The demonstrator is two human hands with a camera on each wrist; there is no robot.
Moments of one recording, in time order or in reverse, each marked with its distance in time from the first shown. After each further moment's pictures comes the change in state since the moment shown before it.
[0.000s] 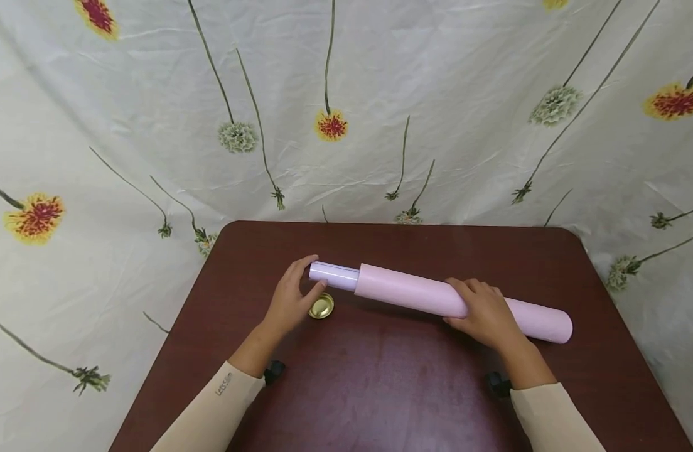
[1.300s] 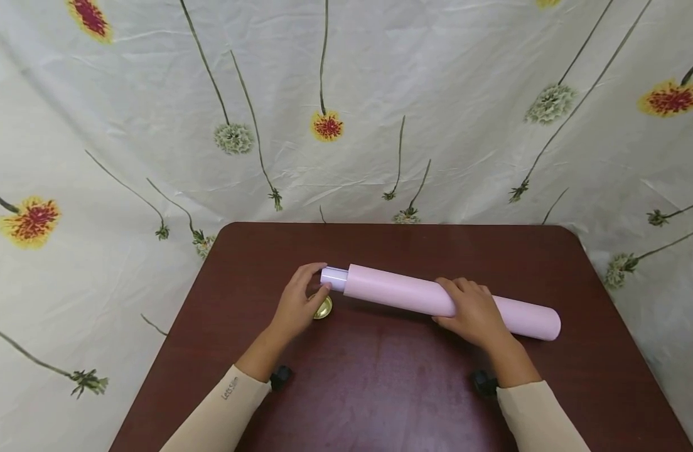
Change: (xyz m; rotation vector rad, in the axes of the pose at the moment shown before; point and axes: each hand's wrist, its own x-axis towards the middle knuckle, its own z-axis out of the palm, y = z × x) left_hand -0.003 0.003 0.018 -0.067 -0.025 -0.002; right_hand 0.007 -0.011 0.010 0.013 0.020 0.005
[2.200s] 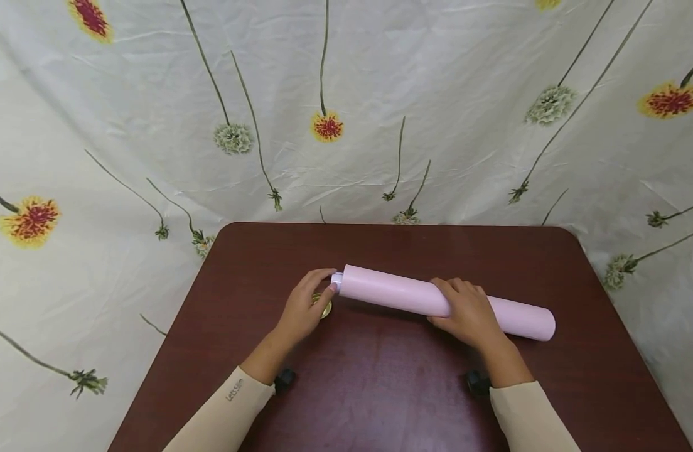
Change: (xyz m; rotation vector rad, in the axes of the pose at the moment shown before) left_hand -0.004 0.005 0.010 0.024 -0.039 0.011; right_hand 0.004 -0.005 0.005 0.013 -0.002 0.001
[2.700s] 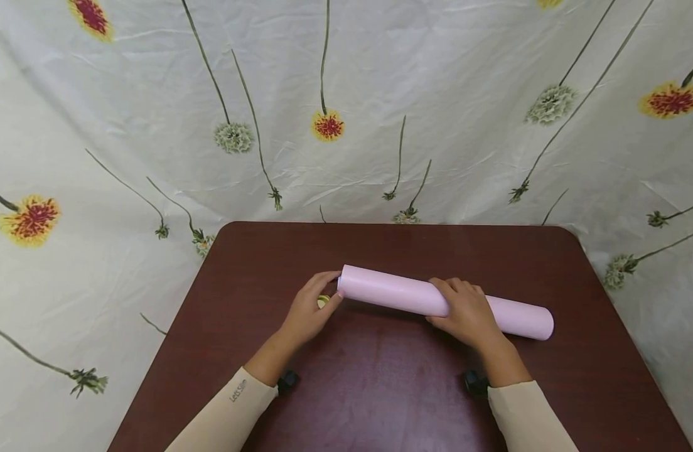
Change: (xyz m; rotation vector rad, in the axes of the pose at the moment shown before) left_hand -0.002 0.000 0.010 -0.019 -0.026 0.036; right_hand 0.000 -0.002 0.002 0.000 -0.005 0.000
